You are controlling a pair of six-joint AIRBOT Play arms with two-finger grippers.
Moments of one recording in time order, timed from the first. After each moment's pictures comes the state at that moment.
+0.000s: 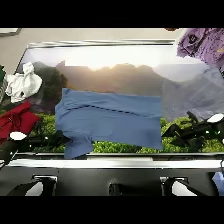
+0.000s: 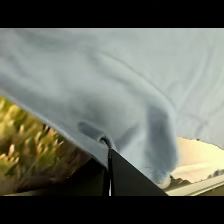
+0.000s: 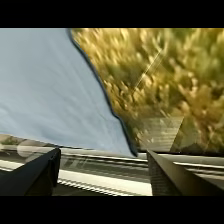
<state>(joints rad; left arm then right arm) 0.22 -1.03 0.40 0.71 -1.03 -1.31 -0.46 -1.28 0.75 -1.07 1.38 1.39</state>
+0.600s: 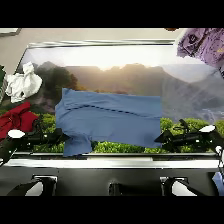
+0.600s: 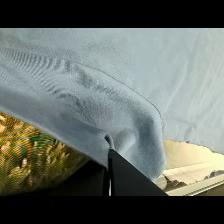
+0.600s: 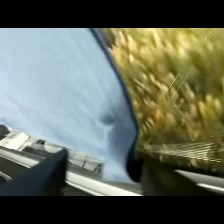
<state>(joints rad) 0.22 -1.03 0.43 0.71 -1.04 -1.31 -0.46 -1.28 0.57 -0.92 1.26 1.29</state>
